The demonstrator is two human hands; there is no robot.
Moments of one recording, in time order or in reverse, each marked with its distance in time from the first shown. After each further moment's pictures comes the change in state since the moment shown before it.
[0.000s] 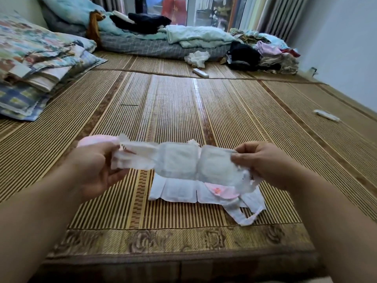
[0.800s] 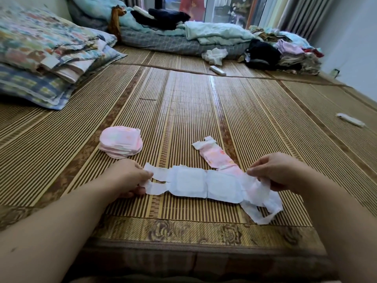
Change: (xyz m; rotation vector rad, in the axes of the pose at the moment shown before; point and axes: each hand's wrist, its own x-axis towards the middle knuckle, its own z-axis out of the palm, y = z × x) left_hand 0.030 -0.044 -0.018 0.838 0.082 -0.054; right_hand 0.009 0.006 0.011 -0.323 0.114 0.333
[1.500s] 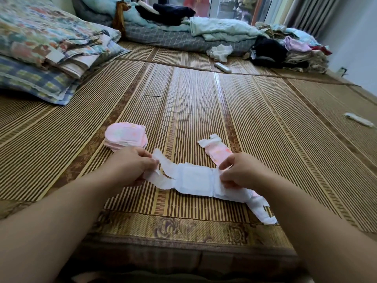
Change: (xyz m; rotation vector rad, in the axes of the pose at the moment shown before) left_hand -0.014 0.006 -0.014 -0.151 -0.028 0.186; right_hand 0.000 -0.039 0.071 -0.159 -0.036 -0.122
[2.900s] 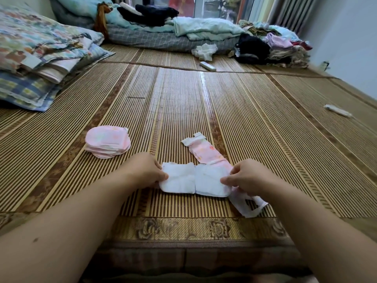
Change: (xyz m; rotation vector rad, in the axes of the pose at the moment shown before) left_hand 0.019 0.023 0.055 0.497 -0.053 0.018; right_hand -0.017 0.043 -0.022 -0.097 0.055 0.090
